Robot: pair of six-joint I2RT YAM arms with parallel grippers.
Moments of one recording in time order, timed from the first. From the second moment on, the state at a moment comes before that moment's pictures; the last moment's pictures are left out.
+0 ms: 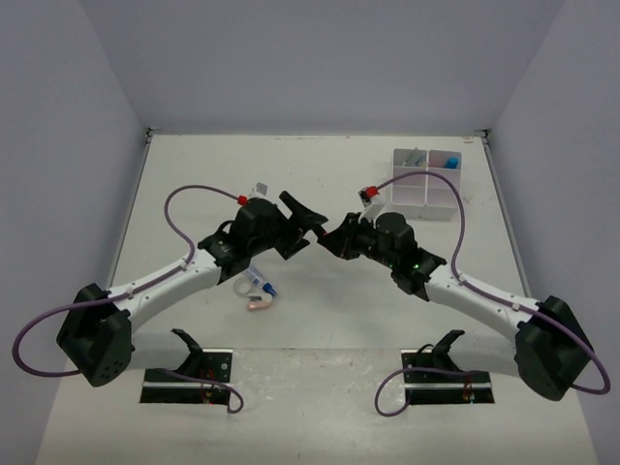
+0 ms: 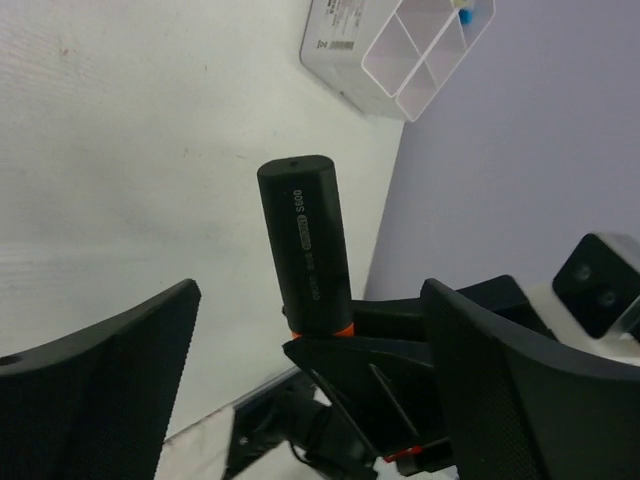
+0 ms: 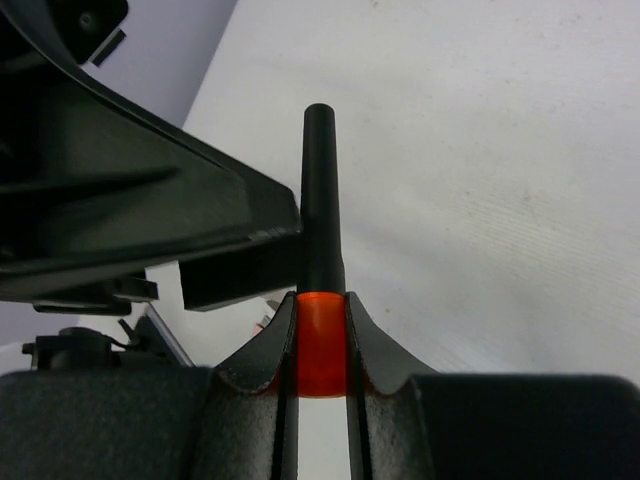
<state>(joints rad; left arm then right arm) -0.71 1.28 0.82 -0.03 0.02 -1.37 0.71 1.20 0.65 0.25 -0.15 0.68</state>
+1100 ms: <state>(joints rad) -0.71 1.01 0.68 0.40 1.02 -0.45 0.66 0.90 1.09 -0.78 -0.71 0.11</state>
